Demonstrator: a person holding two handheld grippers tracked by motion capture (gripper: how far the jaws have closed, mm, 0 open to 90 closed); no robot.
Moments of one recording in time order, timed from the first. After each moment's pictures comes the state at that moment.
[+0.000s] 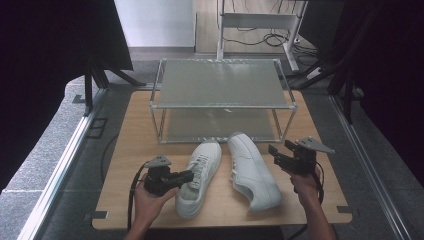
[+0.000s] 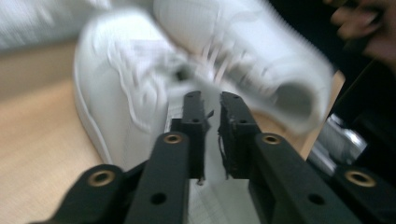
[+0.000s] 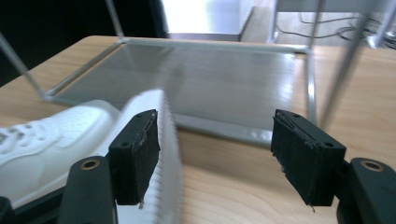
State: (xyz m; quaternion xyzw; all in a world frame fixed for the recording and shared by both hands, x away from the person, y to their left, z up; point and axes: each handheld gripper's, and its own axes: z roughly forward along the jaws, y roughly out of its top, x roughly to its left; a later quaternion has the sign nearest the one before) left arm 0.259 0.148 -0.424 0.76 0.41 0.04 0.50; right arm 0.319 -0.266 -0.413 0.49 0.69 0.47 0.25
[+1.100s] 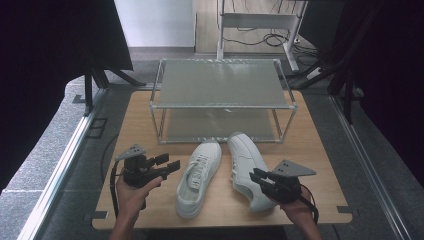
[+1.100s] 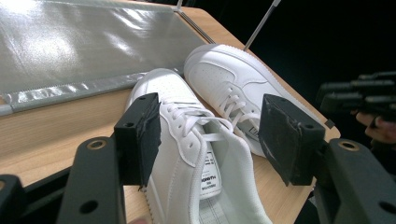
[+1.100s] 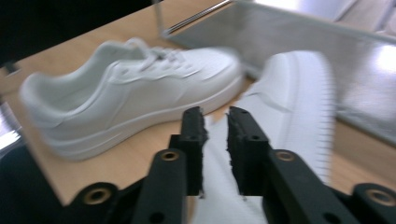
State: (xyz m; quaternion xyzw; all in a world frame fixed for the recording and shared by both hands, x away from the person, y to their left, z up) left arm 0.263 0.186 -0.403 0.71 0.45 0.05 0.54; right arm 0.250 -0.217 -0.411 0.34 0.80 0.46 0.16
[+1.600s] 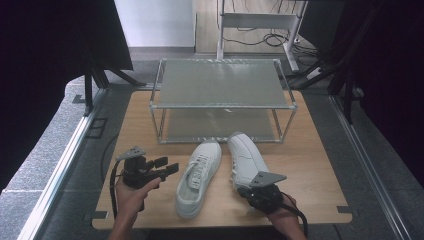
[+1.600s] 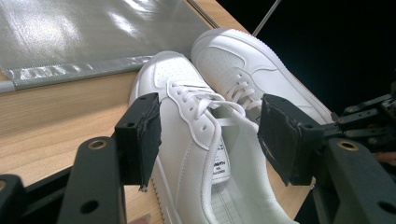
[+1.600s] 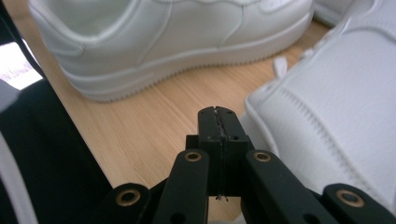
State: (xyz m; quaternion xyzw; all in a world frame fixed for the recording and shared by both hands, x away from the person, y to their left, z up) left arm 0.266 0.191 -0.415 0.71 0.47 0.04 0.52; right arm 0.242 -0.183 -0.446 0.31 0.87 0.38 0.11
